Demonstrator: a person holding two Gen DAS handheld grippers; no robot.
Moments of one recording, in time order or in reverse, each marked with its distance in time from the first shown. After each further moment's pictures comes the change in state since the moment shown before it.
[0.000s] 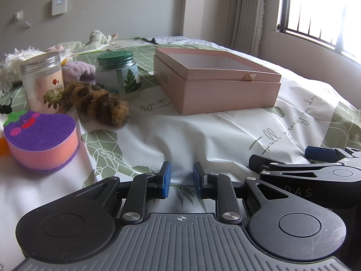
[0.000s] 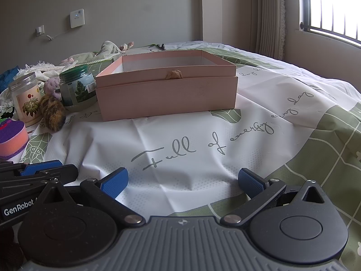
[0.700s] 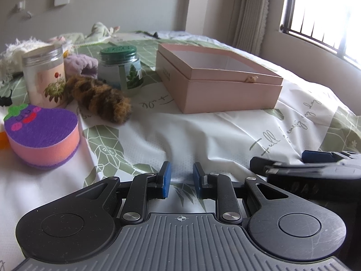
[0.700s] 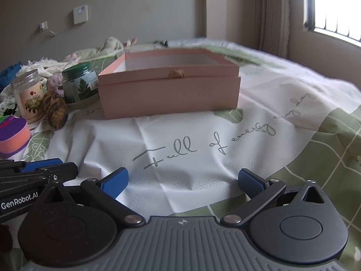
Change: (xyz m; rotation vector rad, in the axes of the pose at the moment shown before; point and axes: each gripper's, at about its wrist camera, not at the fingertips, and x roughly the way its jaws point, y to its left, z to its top) left arm -0.001 0.008 0.009 -0.052 0.046 -0.022; right arm 0.001 -0.005 0.009 -0.005 0.052 0.035
